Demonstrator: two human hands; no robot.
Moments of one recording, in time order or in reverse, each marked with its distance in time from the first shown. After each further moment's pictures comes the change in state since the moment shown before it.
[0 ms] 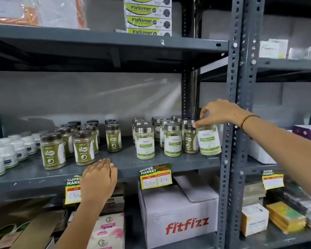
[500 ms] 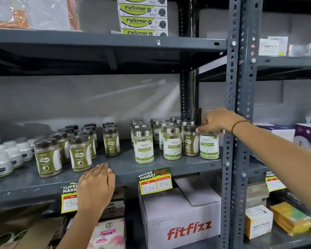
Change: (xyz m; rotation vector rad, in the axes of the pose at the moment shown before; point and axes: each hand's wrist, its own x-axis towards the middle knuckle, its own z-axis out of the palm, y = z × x) left_hand 0.001 0.000 0.004 0.022 0.003 -0.011; right_hand 0.024 0.013 0.030 -0.151 -0.168 0.129
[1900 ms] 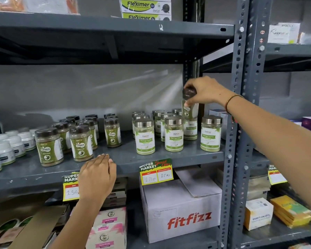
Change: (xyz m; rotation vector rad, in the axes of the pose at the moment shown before) left_hand 0.002 0.003 0.001 0.009 0.019 -0.018; right_hand 0.008 -0.036 -0.050 0.306 0.338 -0.217
